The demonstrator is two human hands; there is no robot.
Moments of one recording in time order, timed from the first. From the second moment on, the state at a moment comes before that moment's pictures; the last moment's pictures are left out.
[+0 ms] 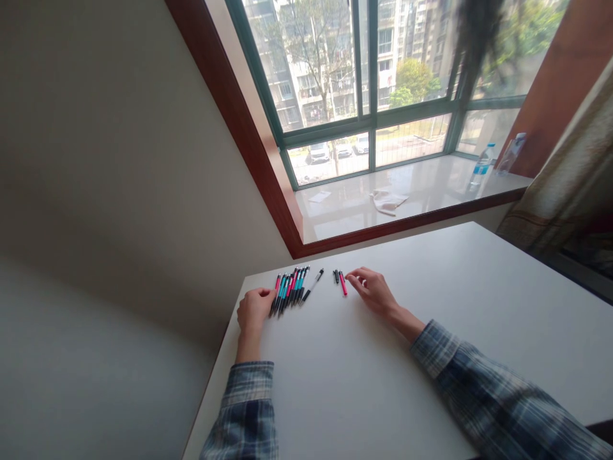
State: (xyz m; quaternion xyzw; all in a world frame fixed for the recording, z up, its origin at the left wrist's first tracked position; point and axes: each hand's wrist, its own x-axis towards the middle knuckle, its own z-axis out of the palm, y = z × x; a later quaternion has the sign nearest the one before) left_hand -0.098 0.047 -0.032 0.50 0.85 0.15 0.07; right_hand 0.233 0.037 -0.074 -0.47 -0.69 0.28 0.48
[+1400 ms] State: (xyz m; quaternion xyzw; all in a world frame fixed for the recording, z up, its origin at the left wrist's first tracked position) left_hand 0.026 0.017 -0.008 0.55 0.44 0.55 0.46; right_hand 0.230 0.033 -0.061 -0.37 -0.57 0.56 0.48
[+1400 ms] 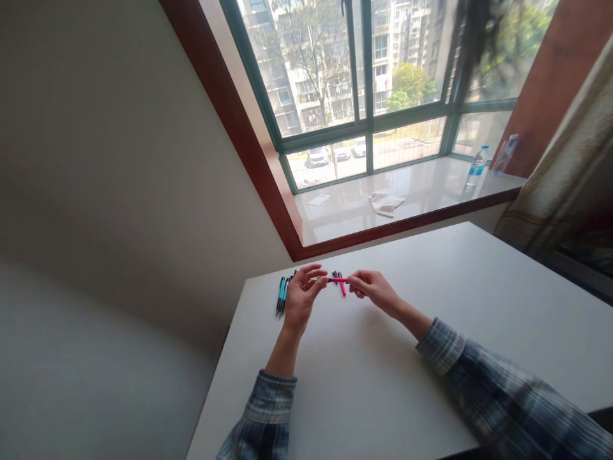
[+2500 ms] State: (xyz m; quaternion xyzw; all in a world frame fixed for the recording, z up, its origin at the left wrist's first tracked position) left_hand 0.038 -0.008 -0.028 0.44 0.25 0.50 0.71; right_hand 0.219 -0.016 -0.070 -0.12 -0.34 0.89 0.27
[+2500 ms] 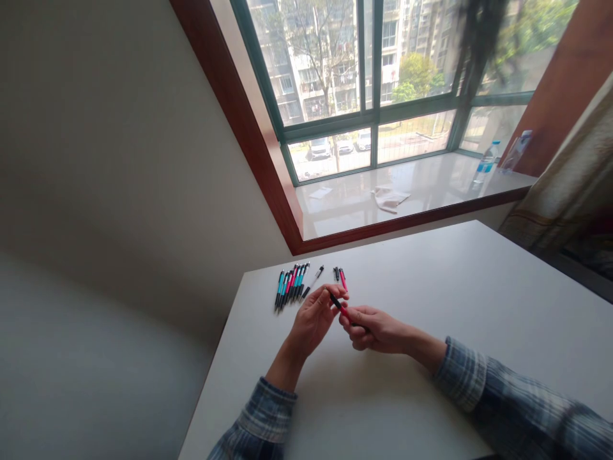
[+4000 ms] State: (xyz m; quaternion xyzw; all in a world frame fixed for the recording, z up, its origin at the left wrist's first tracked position) left_hand 0.022 0.015 -0.029 0.36 0.34 0.58 0.65; right_hand 0.213 -0.006 -0.061 -0.21 -0.38 0.82 0.36
